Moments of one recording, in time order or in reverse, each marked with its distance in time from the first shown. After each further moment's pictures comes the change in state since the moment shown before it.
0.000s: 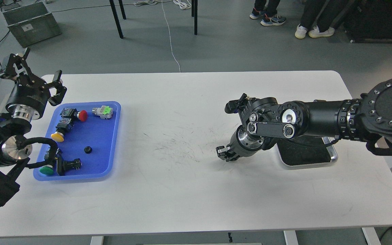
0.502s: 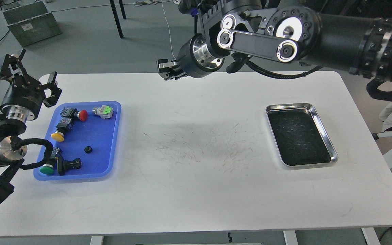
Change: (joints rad) left arm -0.003 0.022 0.012 0.002 0.013 0.008 0.004; right arm 0.386 -0.032 0.325 0.024 0.011 0.000 0.016
